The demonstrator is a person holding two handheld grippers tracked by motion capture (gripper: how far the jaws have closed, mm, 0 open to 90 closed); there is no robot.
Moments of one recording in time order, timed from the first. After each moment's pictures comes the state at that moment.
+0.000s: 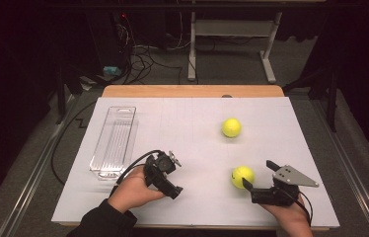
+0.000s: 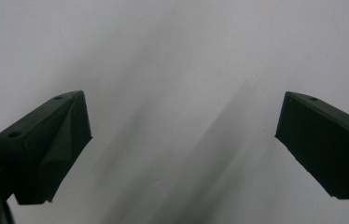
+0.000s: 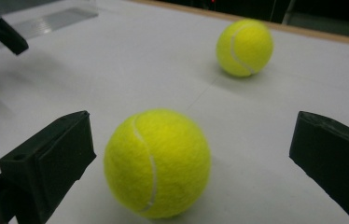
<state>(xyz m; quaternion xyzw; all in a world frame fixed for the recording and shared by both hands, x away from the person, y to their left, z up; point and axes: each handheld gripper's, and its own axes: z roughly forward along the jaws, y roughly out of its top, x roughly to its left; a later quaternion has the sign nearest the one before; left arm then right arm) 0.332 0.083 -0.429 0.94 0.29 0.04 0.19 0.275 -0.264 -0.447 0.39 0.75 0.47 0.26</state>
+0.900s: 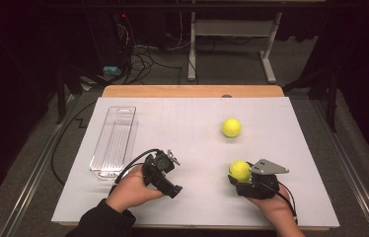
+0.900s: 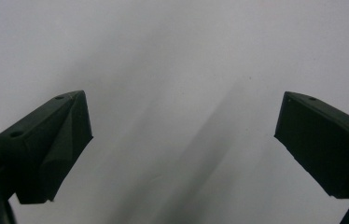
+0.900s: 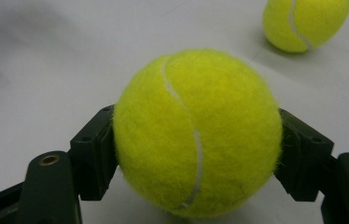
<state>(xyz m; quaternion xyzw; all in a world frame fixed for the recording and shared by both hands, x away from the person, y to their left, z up) 0.331 0.086 -0.423 0.93 0.30 0.04 0.20 0.300 -0.228 -0.457 0.38 0.80 0.40 0.22</state>
